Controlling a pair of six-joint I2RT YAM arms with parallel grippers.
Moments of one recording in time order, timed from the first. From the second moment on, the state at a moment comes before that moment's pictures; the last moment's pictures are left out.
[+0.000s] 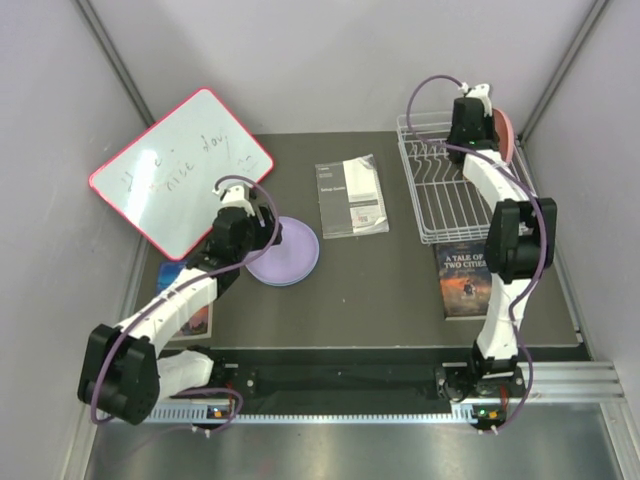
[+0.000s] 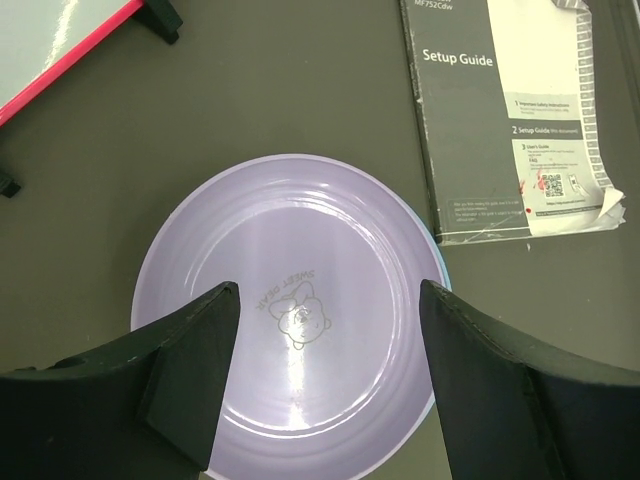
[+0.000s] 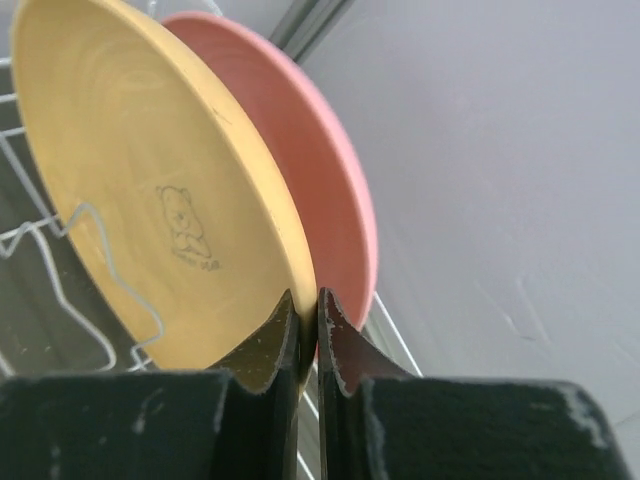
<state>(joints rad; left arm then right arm) -0.35 1.15 0.66 0.04 -0.13 -0.45 0.08 2.05 1.76 -0.16 0.76 -0.25</state>
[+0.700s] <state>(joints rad) -0.35 1.20 0.66 0.06 -0.13 -0.45 0.27 1.95 1.41 1.06 1.28 -1.08</state>
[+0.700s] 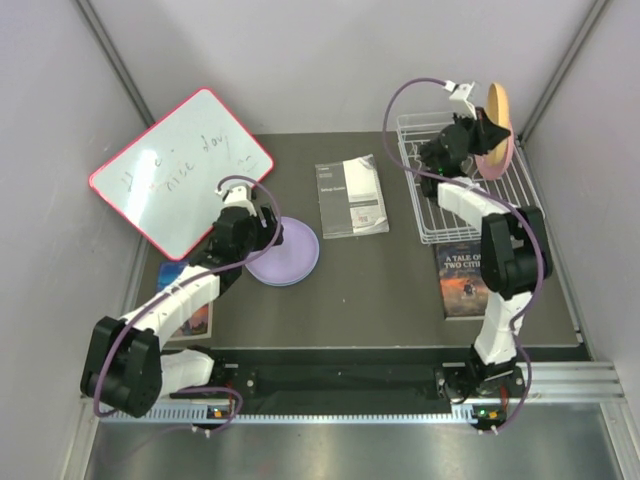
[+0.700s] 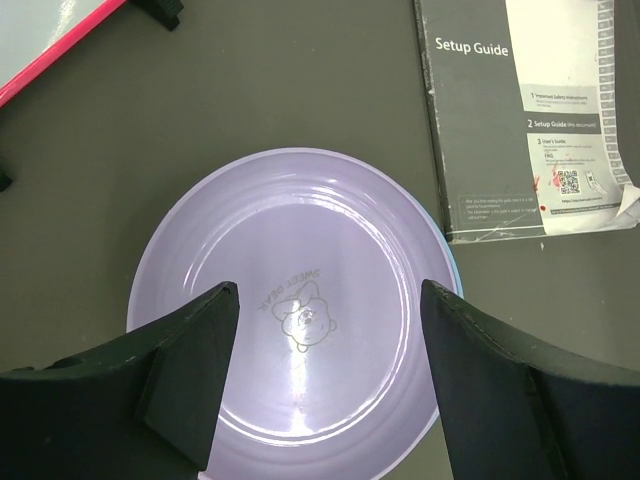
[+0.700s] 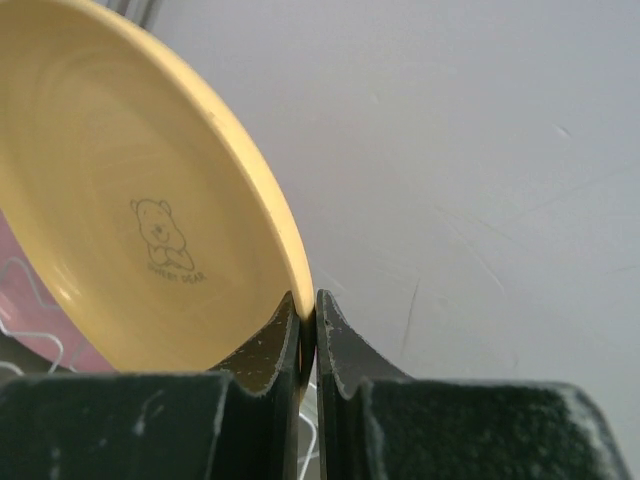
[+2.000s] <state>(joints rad) -0.35 1.39 0.80 0.38 0.25 -0.55 0.44 1.50 1.23 -0.22 -0.06 0.28</state>
